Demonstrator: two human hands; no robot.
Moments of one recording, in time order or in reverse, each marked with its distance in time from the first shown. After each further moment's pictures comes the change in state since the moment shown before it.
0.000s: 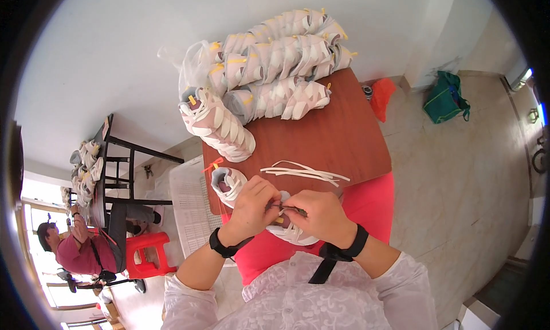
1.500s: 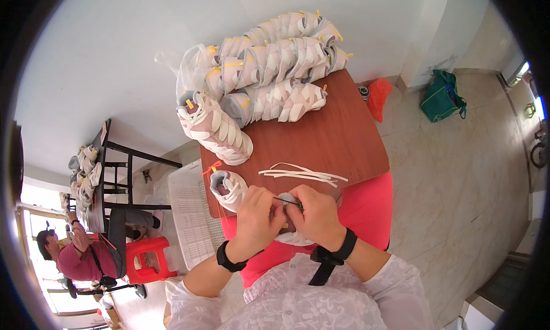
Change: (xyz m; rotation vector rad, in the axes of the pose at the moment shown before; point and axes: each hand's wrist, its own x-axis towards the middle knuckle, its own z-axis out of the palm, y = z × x) left_hand -0.002 0.034 0.006 0.068 0.137 -0.152; right_hand -0.002 -0.005 0.016 -0.051 0.195 0.163
